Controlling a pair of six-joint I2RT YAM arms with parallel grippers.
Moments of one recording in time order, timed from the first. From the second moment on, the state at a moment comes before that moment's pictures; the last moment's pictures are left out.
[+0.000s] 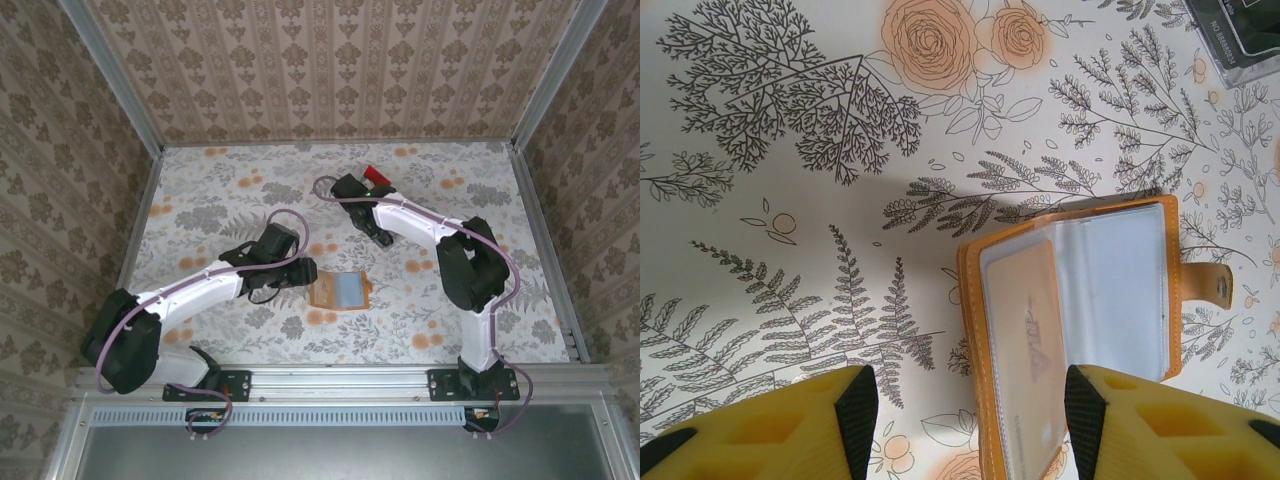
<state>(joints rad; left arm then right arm) -0.74 1.35 0.77 -0.40 0.13 -0.71 0.58 1.98 1.55 -0.87 0.69 0.06</state>
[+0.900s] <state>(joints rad) -0.74 1.38 0.77 -0.40 0.14 -0.71 0.51 1.97 1.57 -0.90 0.43 0.09</state>
